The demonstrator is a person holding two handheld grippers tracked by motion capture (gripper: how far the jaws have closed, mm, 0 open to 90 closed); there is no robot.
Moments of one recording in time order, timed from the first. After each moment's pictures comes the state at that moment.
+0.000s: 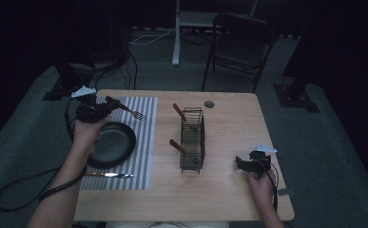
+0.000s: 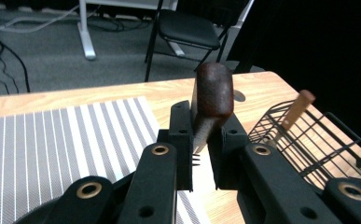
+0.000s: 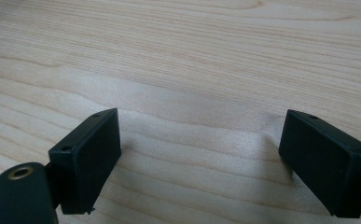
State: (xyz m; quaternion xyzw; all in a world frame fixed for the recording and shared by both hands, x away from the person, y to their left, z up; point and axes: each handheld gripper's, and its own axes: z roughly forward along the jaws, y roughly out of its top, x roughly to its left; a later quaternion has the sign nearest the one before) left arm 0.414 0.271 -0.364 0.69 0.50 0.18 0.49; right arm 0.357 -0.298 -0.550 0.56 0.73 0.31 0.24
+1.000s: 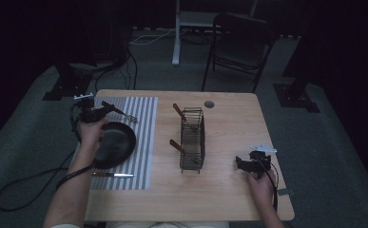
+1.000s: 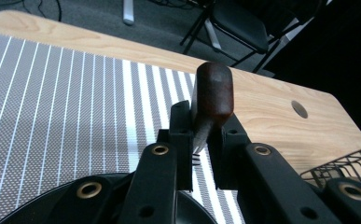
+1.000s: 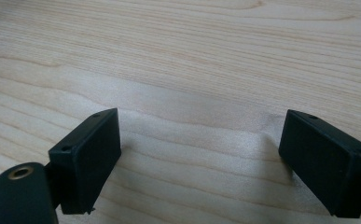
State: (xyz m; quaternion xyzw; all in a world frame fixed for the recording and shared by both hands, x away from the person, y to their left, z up) left arm 0.473 0.307 -0.447 0.61 0.62 0.13 0.48; right arm 0.357 -0.298 -0.550 0.56 0.73 0.31 0.24
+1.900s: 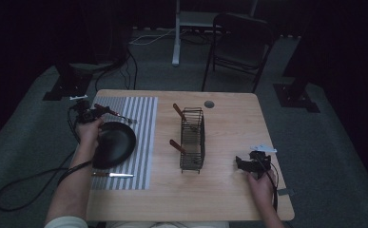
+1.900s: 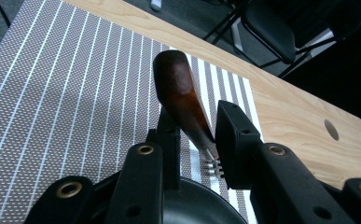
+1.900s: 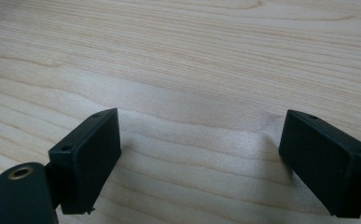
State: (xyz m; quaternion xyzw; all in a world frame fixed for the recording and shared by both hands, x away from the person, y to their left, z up) left arm 0.494 0.333 -0.475 0.56 0.68 0.11 0.46; right arm 0.357 -0.298 -0.550 0.56 0.73 0.31 0.24
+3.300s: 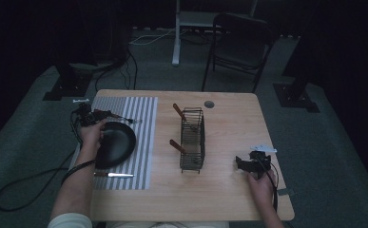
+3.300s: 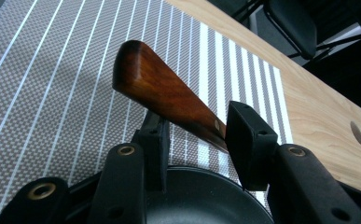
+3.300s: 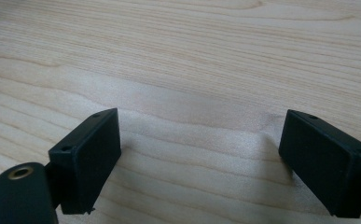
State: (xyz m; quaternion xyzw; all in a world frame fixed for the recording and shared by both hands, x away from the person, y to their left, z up) left arm 0.504 0.338 -0.502 0.55 0.72 0.08 0.42; right arm 0.357 -0.298 -0.550 0.56 0.73 0.31 0.24
